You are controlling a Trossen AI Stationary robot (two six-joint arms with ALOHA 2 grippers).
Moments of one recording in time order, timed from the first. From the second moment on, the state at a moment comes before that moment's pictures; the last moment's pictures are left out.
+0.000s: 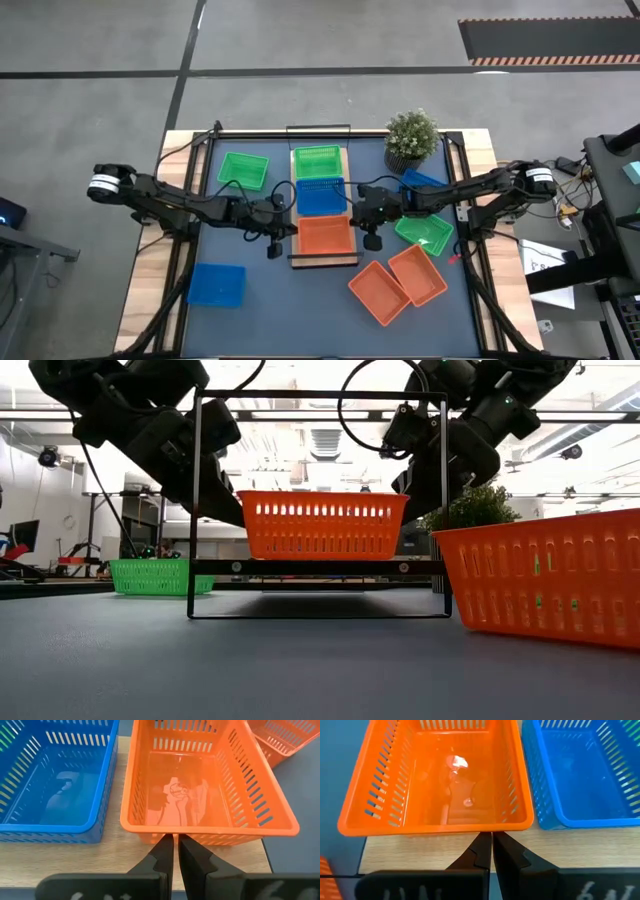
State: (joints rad) left arm -0.07 1.32 0.56 0.16 -0.06 -0.15; right arm -0.03 1.50 0.78 -0.03 -0.08 -0.07
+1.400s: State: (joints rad) left arm 0.30 1.05 0.70 -0.76 -0.31 0.32; right arm 0.12 1.19 0.78 -0.22 0.12 0.00
